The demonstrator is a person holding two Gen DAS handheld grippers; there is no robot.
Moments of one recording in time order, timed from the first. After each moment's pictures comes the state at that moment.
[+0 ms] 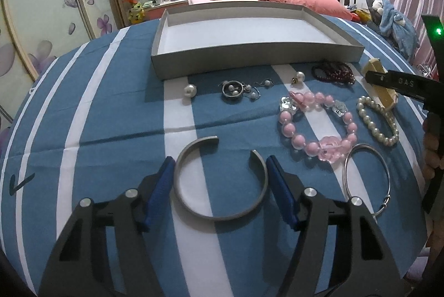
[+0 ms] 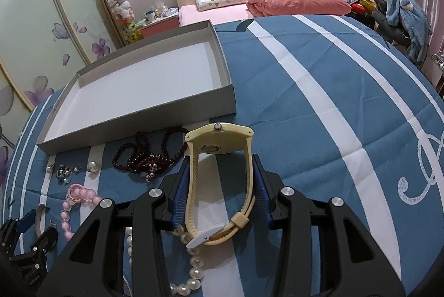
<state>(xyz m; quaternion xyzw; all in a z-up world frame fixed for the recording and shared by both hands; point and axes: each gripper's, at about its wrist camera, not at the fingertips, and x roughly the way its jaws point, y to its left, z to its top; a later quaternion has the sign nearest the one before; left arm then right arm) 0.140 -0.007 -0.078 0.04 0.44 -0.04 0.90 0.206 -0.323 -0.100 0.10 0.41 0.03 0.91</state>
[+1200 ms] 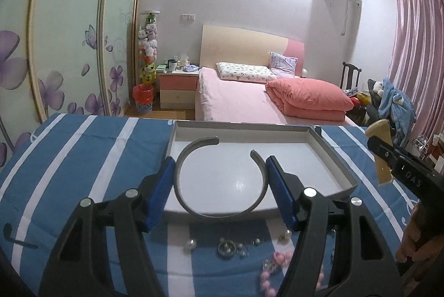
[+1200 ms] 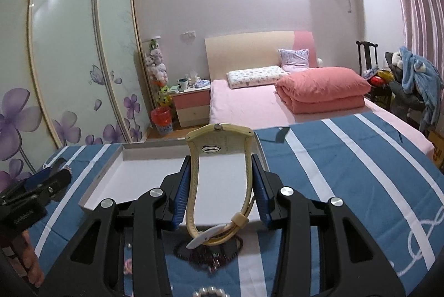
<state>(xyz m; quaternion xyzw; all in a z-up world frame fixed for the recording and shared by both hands) 0.213 0.007 0.012 -0.05 0.25 -0.02 0.97 0.216 -0.299 -0.019 0.07 0.20 0.09 0.97</state>
